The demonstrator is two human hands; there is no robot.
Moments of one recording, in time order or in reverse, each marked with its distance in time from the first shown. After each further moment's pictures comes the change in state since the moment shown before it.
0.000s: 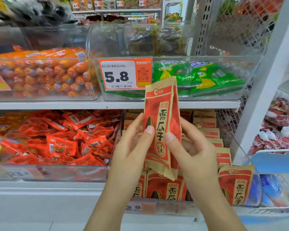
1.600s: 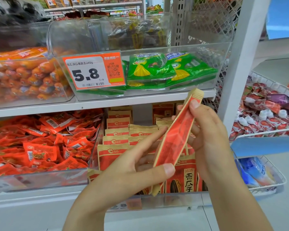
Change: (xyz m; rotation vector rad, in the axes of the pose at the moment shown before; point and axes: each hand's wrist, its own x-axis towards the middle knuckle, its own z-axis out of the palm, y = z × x) left_hand -0.011 -0.003 0.005 0.063 -0.659 -0.128; right_hand 0.021 -0.013 -0.051 0.188 0.267 0.230
